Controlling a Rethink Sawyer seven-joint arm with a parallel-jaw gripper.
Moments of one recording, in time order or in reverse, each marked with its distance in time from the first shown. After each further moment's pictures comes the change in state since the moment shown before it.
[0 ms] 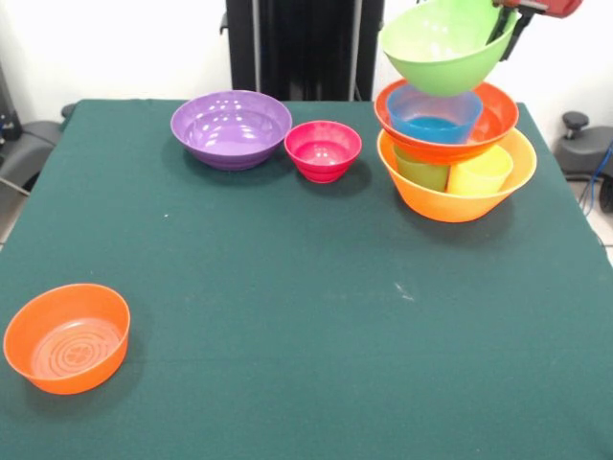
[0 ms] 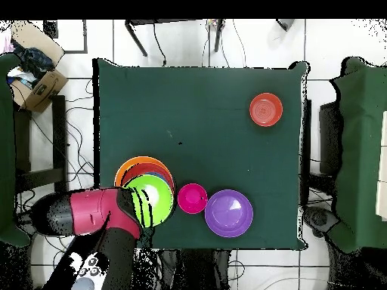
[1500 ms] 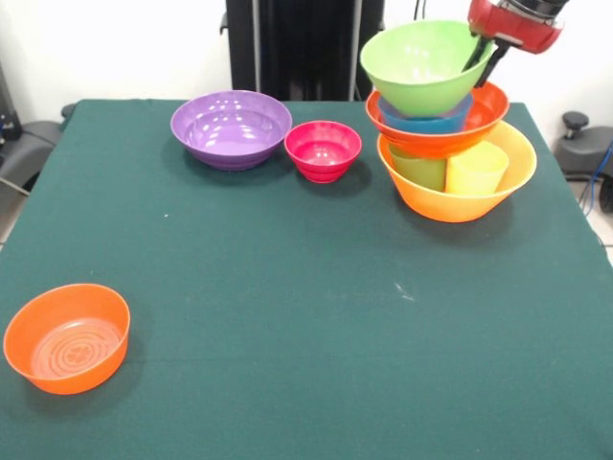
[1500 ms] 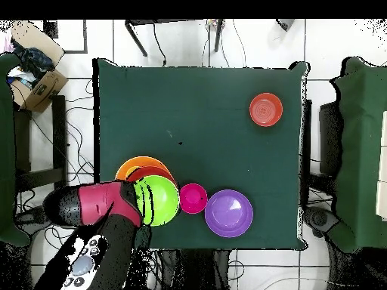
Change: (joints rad) arm 0.020 0.126 -0.047 -0.060 0.000 0.000 0.077
